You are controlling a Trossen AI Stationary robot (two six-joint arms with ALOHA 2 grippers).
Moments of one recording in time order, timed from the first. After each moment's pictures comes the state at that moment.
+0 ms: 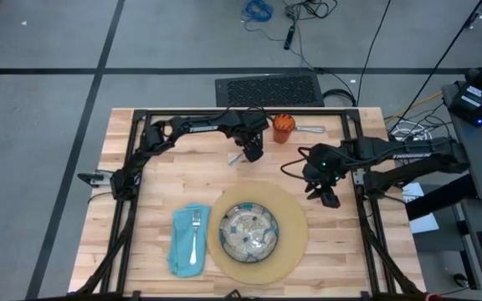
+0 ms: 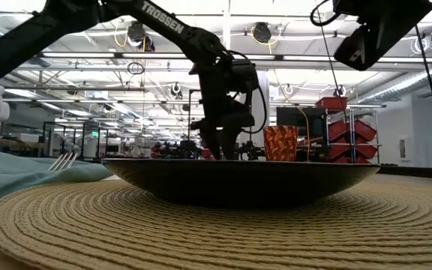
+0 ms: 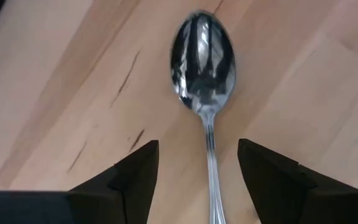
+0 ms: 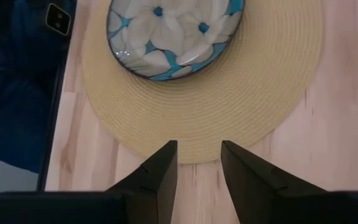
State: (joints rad) left arm 0.39 2.27 1.89 -0.91 -0.08 -0.18; right arm -0.02 1.07 0.95 -0.92 -0.34 0.05
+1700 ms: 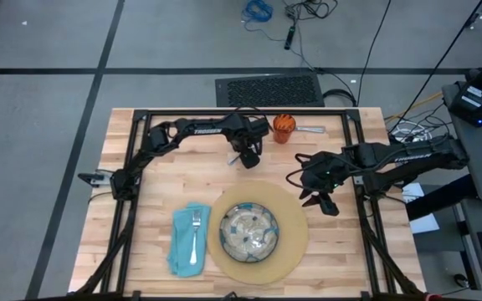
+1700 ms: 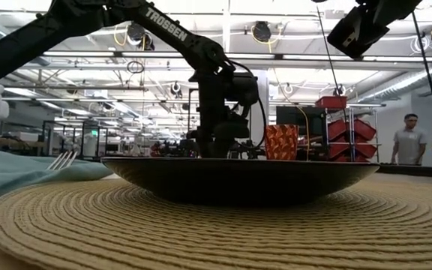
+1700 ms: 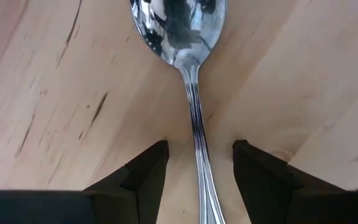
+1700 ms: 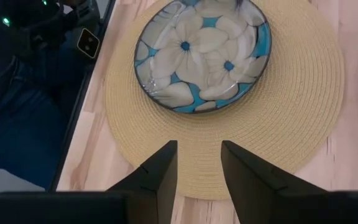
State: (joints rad) left arm 0.38 2.34 1.89 -0.98 -0.04 -0.15; right arm 0.10 1.07 0.94 -0.77 -0.31 0.10
